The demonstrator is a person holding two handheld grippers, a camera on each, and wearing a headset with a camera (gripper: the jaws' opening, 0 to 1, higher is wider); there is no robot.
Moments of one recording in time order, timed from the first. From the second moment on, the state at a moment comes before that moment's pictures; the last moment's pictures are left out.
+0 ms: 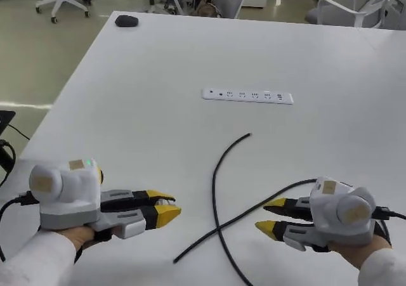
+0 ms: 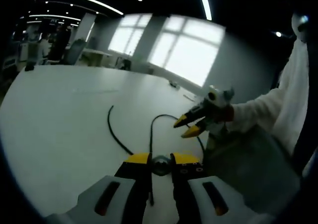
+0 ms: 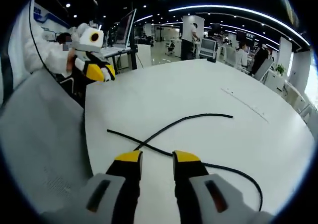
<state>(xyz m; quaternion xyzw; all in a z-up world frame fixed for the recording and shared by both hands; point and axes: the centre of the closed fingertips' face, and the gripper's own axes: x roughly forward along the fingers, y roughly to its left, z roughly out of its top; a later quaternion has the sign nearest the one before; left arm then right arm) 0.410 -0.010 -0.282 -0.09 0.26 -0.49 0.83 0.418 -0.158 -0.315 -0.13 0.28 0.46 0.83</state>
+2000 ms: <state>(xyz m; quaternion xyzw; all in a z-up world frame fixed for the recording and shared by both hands) 0.434 0.027 -0.310 0.07 0.30 -0.39 0.87 0.386 -0.261 -0.245 0.05 0.25 0.25 0.93</state>
